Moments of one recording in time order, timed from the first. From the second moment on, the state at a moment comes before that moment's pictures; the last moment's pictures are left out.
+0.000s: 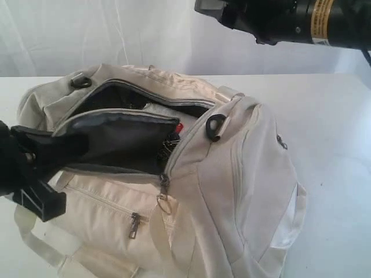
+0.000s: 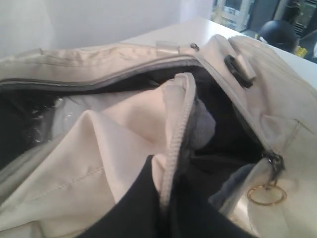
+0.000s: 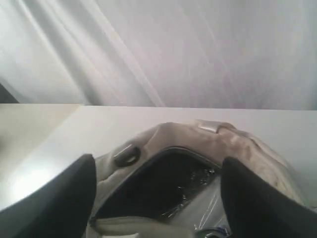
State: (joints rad) left arm -0.50 0.84 -0.43 -1.79 0.13 1.78; right arm 0.20 1.38 -1.07 -1.48 -0.41 1.90
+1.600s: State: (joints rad) left arm -0.50 1.00 -0.71 -1.00 0.76 1.09; right arm 0.27 1.87 -1.17 -1.45 -1.17 1.99
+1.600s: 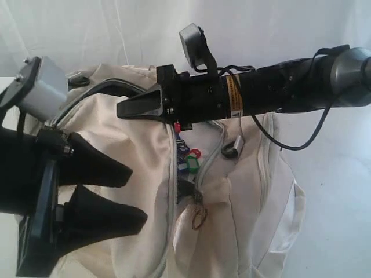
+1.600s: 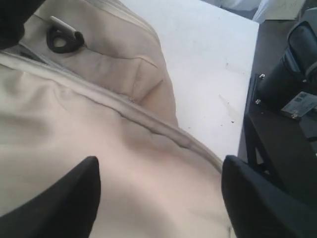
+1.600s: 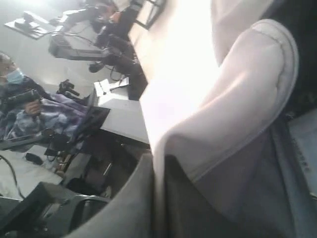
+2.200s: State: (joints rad) left arm -0.50 0.96 -0.97 -0.16 0.65 0.31; right arm 0.51 1.87 -1.19 -1.62 -1.20 1.93
